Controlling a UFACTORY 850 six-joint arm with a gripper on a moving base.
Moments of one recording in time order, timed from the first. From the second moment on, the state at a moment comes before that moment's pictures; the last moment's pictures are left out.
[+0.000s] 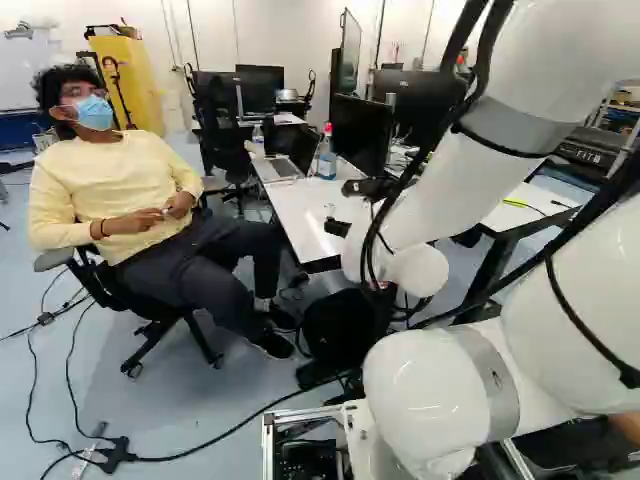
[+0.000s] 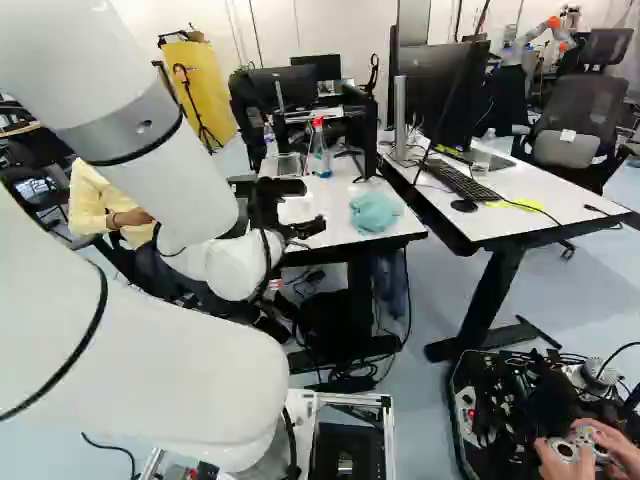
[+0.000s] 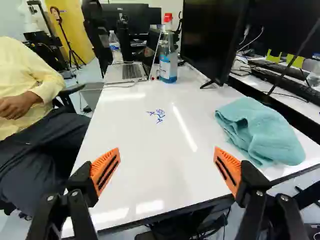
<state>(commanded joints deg) 0.0 16.0 -5.0 0.0 50.0 0.0</state>
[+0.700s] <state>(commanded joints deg) -4.2 19.2 -6.5 0.0 50.0 0.0</state>
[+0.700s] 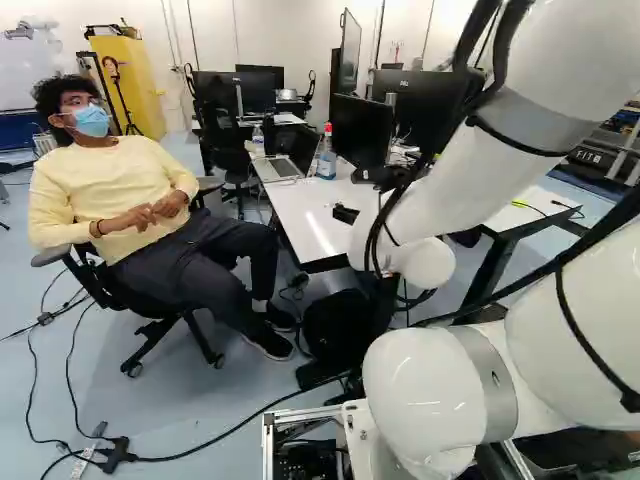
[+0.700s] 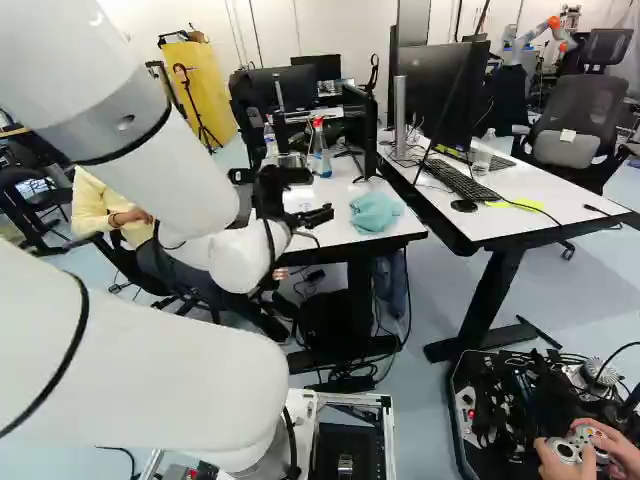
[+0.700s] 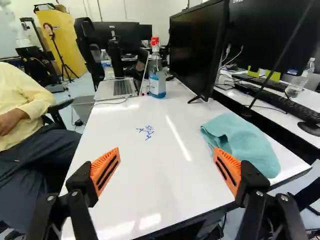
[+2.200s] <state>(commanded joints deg) -19.2 4.0 -20.4 0.0 47.0 0.0</state>
